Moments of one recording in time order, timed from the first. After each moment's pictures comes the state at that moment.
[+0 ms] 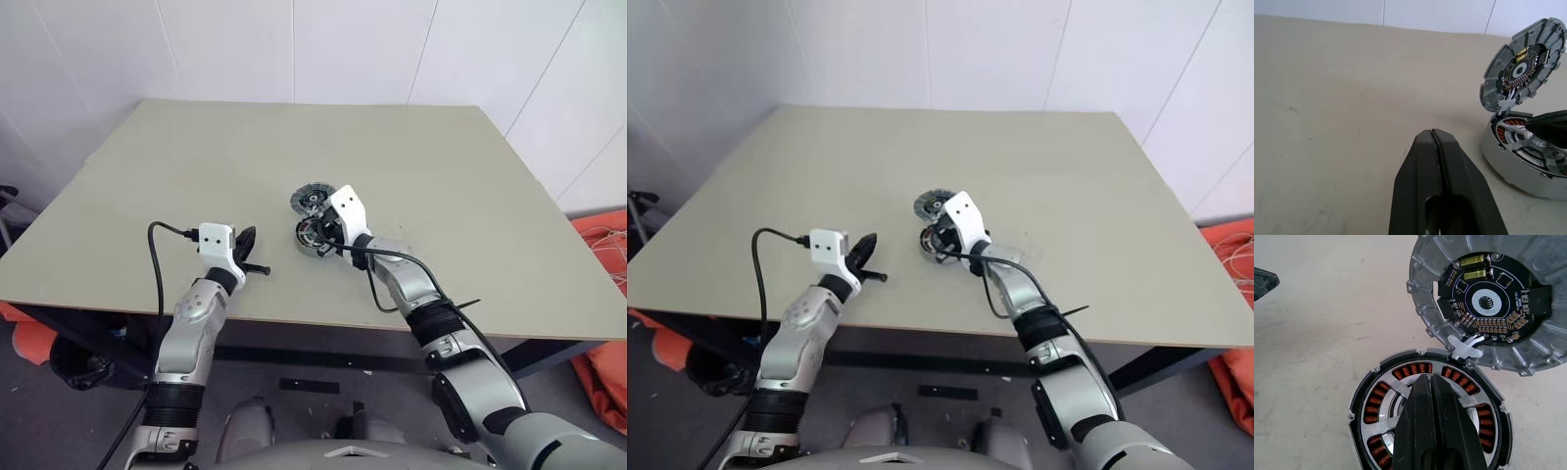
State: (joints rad) left arm -0.14 0.10 0.03 -0.03 -0.22 0.21 -0.24; right arm -0.59 -0.15 0.20 0.49 0.05 0.21 0.53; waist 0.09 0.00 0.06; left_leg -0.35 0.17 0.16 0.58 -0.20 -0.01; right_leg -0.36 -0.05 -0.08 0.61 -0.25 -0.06
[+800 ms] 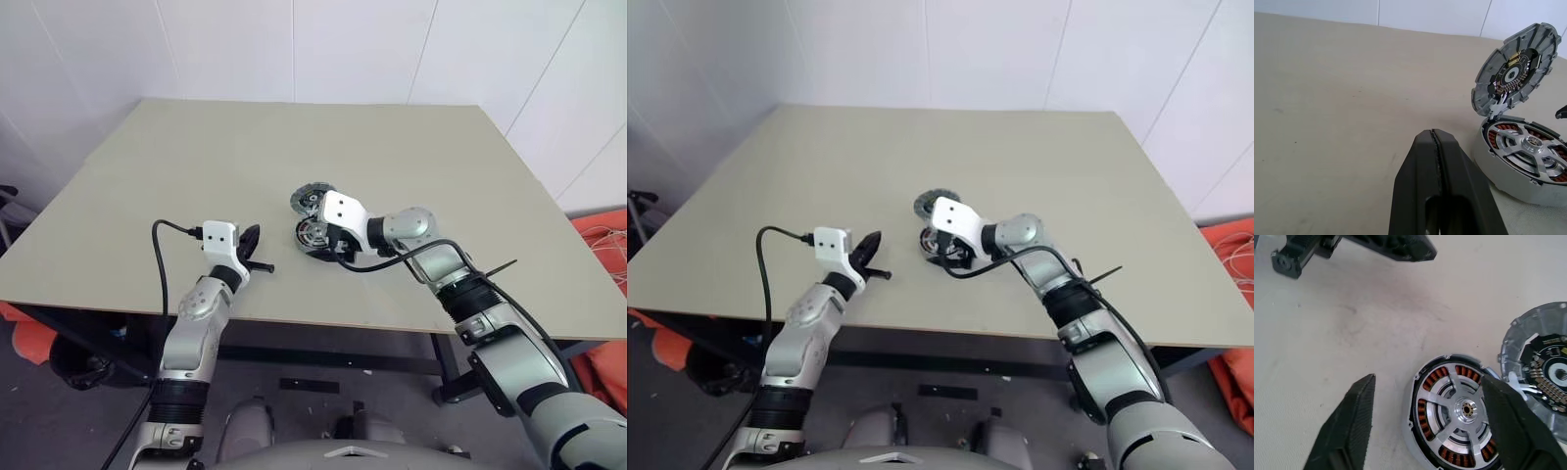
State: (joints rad) left arm -0.15 0.07 0.03 -0.03 -0.22 0.22 -0.24; right arm -0.75 -0.39 0.41 0.44 -0.08 0.06 1.03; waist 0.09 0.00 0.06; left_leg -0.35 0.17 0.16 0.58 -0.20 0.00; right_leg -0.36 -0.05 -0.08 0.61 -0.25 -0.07
